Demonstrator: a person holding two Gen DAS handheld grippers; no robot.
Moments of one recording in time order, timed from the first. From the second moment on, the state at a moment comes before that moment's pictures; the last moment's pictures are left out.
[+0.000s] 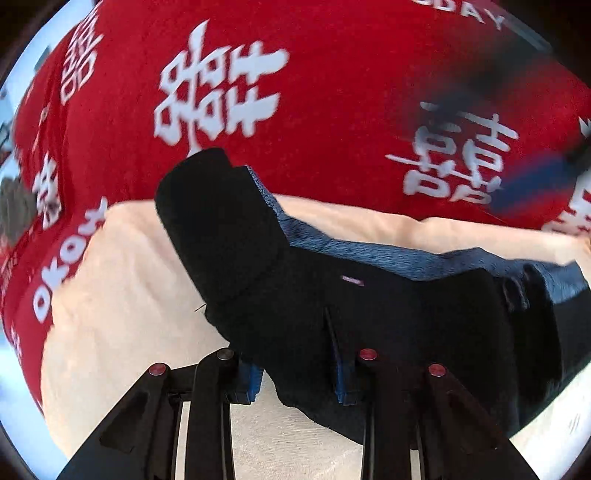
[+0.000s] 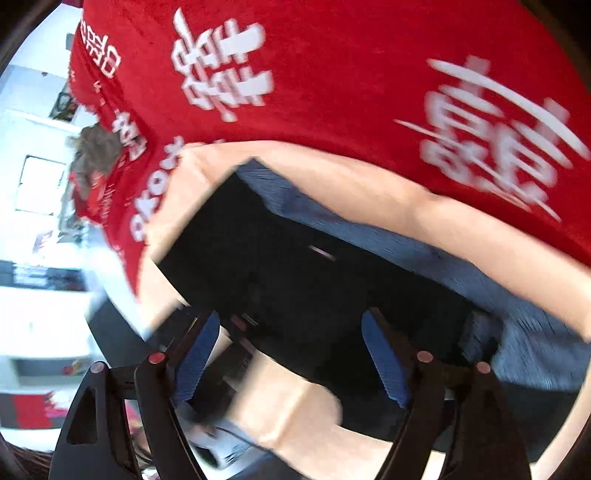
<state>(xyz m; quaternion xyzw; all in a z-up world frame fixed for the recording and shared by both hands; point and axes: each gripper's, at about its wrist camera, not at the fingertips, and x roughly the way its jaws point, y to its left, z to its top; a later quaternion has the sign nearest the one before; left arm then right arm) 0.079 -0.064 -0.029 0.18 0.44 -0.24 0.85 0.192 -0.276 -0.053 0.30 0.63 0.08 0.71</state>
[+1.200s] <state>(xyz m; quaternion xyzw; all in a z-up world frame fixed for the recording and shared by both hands) -0.061 -0.212 0.072 0.24 0.39 -0.45 0.77 0.029 -0.394 -0.008 0.42 0.52 0.08 0.74</state>
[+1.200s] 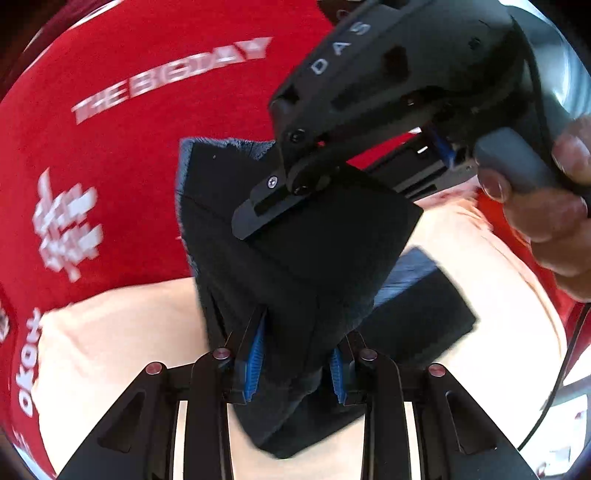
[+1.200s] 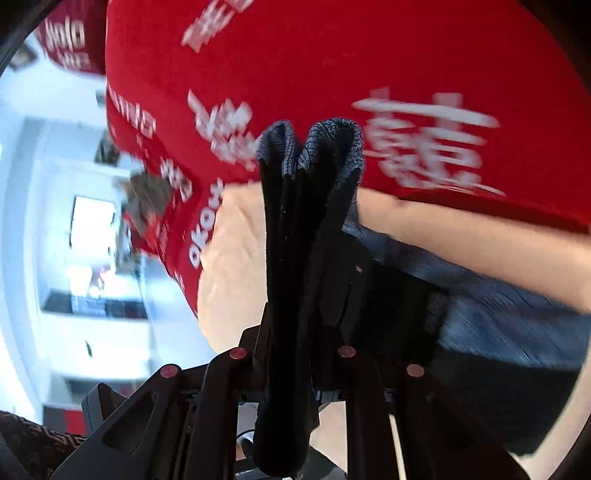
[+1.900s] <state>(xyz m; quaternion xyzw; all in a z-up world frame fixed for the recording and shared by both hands) -0.167 -0.320 -0.037 0.35 0.46 -0.47 0.66 -0.138 -0.490 -0.154 0.51 0.47 -0.03 0.72</state>
